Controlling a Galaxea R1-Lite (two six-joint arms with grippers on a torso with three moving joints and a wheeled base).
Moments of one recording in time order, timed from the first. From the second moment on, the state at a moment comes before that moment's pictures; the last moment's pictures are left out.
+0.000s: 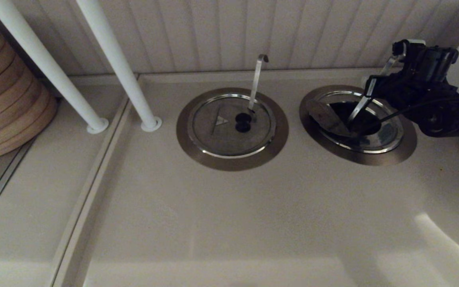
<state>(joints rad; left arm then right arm) 0.00 0.00 0.00 0.00 0.00 -0.01 -0.02 2.05 -1.60 -0.52 -0.27 -0.01</state>
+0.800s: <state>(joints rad) 0.00 0.00 0.00 0.00 0.00 -0.01 -0.07 2.20 -1.72 -0.57 -0.18 0.17</state>
